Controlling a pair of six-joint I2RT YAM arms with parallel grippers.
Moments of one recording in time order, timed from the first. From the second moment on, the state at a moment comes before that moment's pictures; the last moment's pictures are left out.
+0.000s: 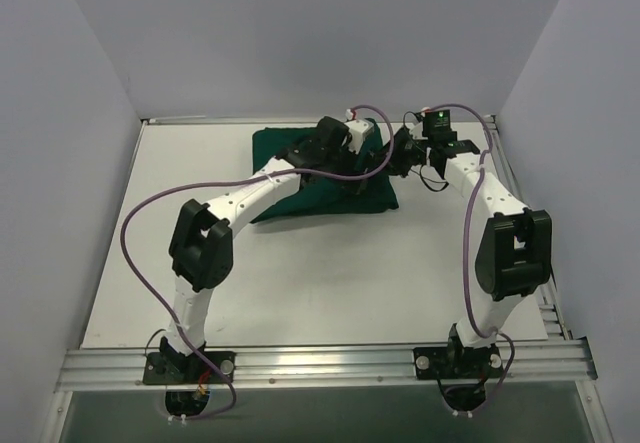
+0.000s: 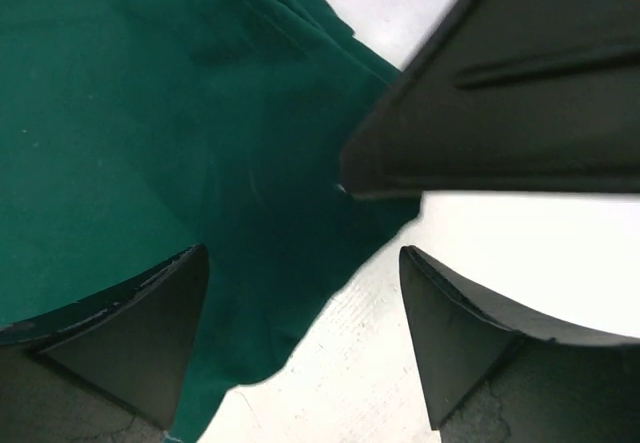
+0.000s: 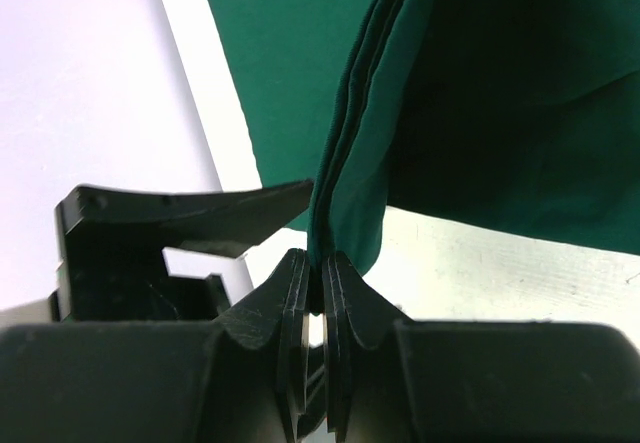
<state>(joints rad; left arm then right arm) -0.73 2.06 1.87 -0.47 0.11 -0.13 0.15 1.75 1.39 -0.40 -0.59 0.91</state>
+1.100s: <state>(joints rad) -0.06 1.71 1.58 -0.52 0.02 -0.09 0.13 1.81 1.63 -0.58 -0.50 0.71</state>
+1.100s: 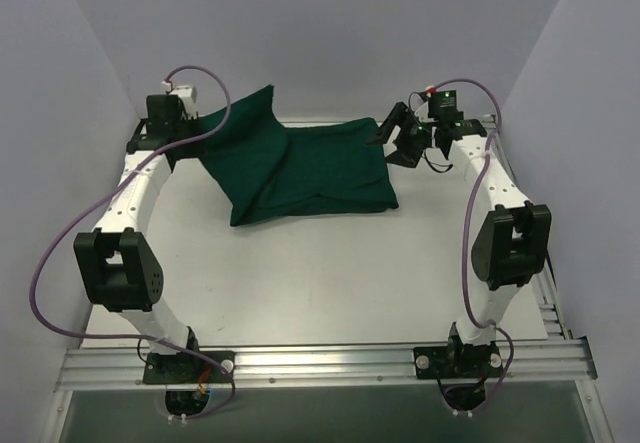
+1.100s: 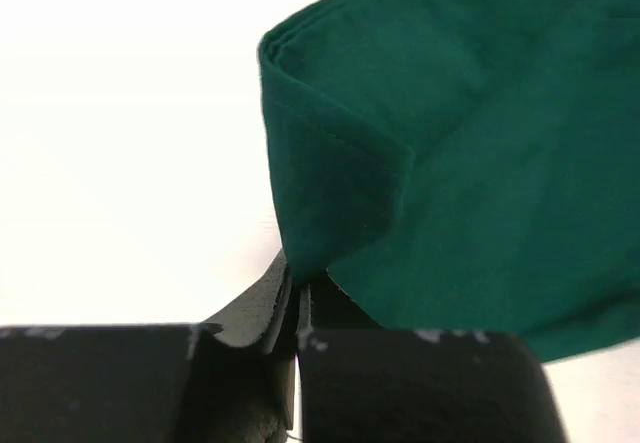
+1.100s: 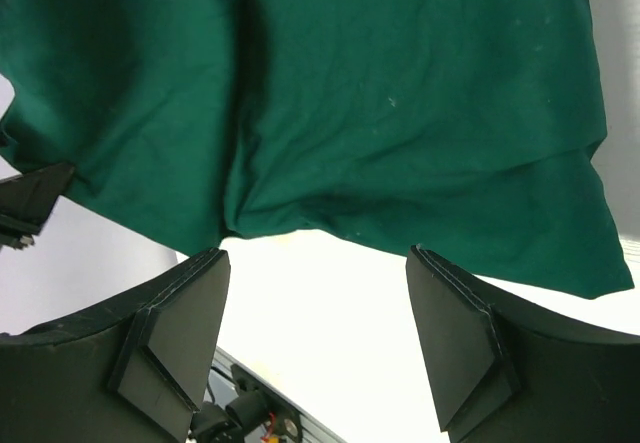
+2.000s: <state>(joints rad) 0.35 1.84 1.43 -0.53 -0.30 -0.11 0.52 2.27 2.19 -0.77 -0.39 0.45</state>
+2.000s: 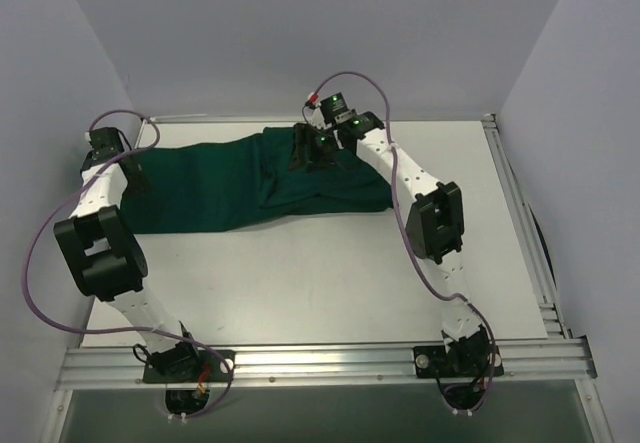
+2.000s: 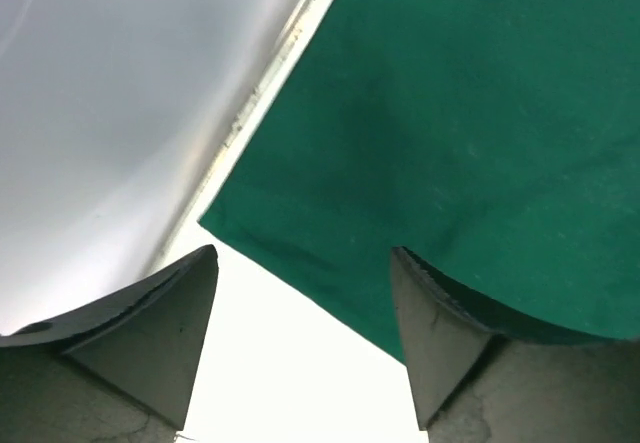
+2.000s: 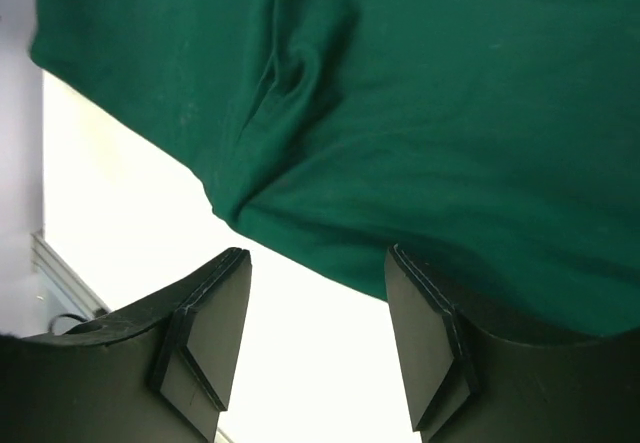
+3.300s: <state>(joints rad) 0.16 1.51 1.31 -0.68 -0.02 -0.36 0.78 2.48 2.36 -0.81 -0.17 0.23</state>
